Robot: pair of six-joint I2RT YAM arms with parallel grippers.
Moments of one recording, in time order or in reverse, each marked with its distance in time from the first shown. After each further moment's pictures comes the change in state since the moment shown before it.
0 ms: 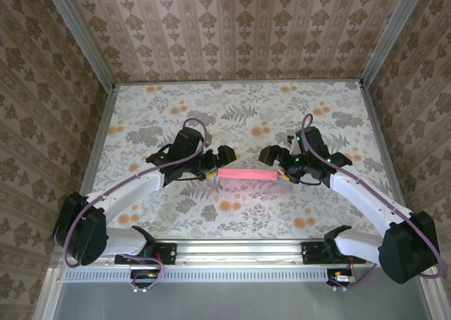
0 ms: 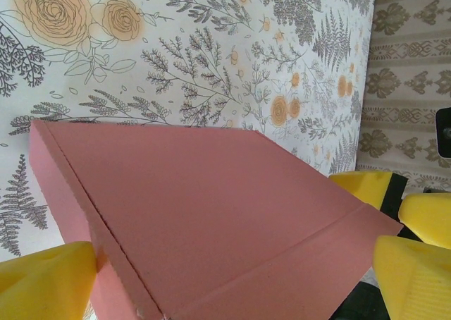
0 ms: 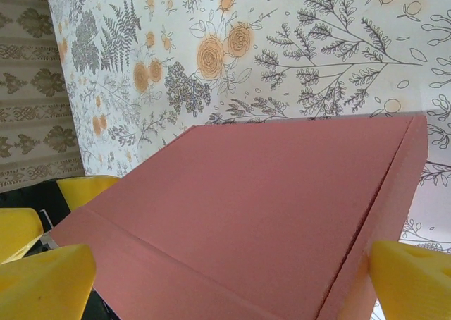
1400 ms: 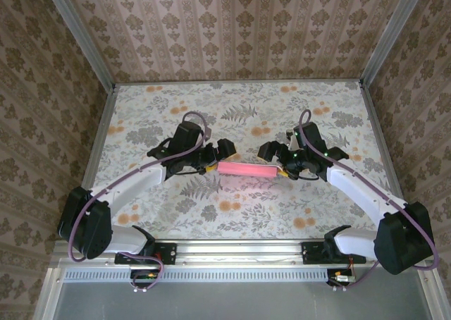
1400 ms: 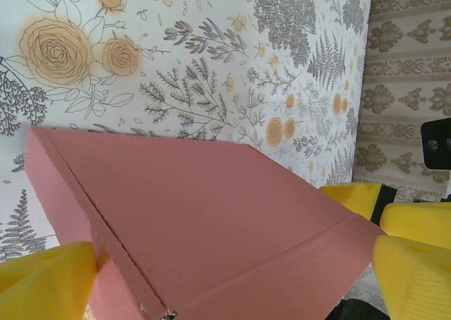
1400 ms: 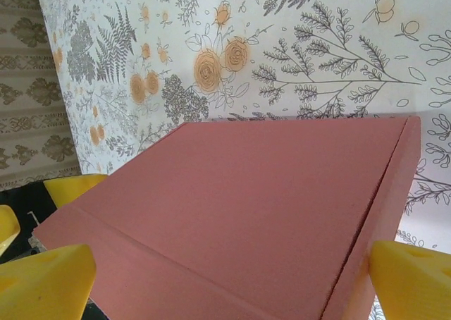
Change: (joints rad) left arm 0.040 0.057 0.060 -0.002 0.011 0.021; right arm -0.018 0.074 0.049 0.002 -0.003 -0.001
